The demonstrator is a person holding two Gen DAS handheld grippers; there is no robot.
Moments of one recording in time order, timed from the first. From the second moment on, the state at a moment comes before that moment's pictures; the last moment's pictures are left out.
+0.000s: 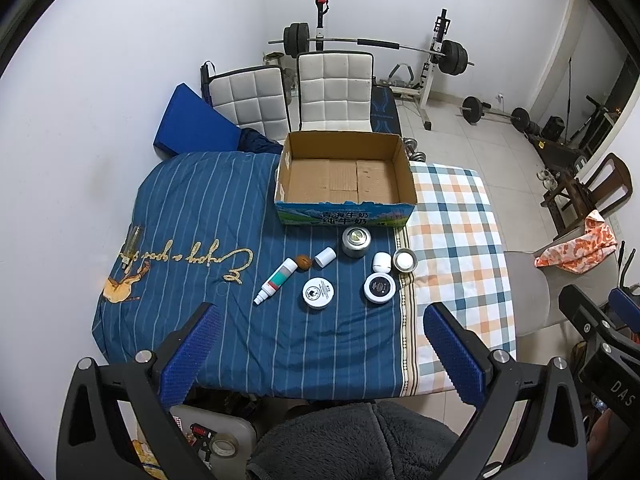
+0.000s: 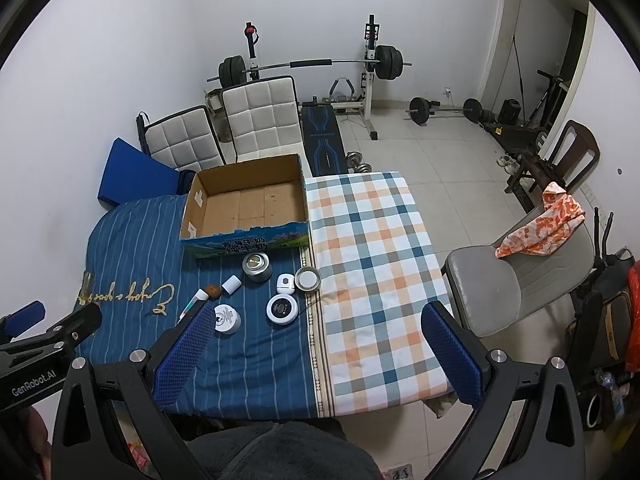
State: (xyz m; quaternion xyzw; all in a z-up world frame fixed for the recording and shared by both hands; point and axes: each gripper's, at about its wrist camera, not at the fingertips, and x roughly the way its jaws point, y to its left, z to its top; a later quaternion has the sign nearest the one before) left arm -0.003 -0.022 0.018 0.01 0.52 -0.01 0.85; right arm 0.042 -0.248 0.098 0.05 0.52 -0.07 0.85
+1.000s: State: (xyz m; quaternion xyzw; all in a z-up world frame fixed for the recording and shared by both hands) left arm -0.006 -0.019 0.011 0.00 0.52 -0.01 0.85; right arm 0.043 -0.253 0.100 0.05 0.52 -0.07 0.85
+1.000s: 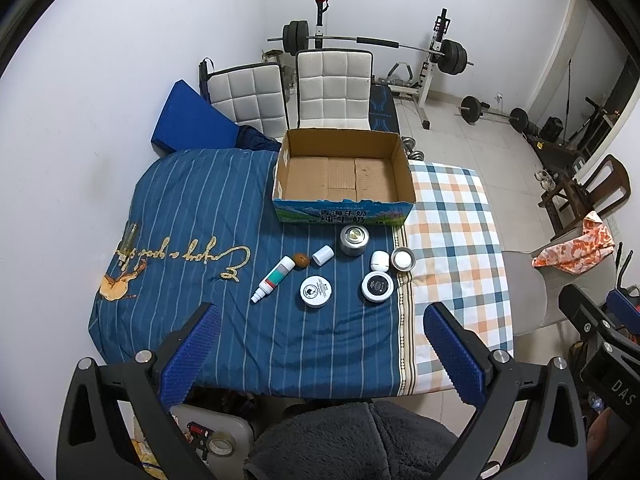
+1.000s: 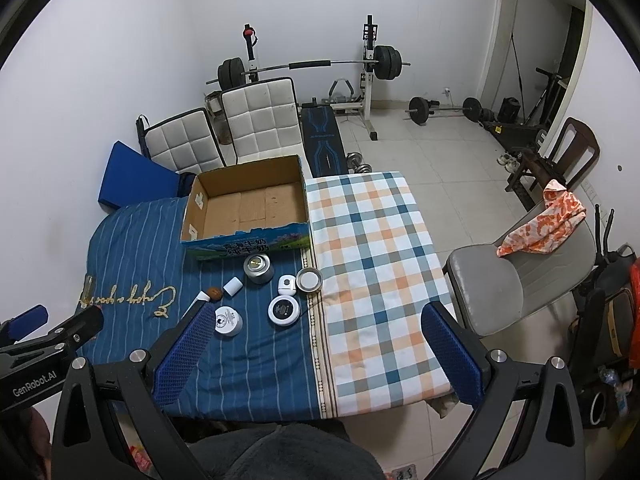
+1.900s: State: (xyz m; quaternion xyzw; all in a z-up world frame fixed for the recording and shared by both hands) left arm 0.141 0.012 -0.255 0.01 0.68 0.03 0.73; right arm 0.180 -0.230 -0.223 0.04 0.70 -0.03 0.71
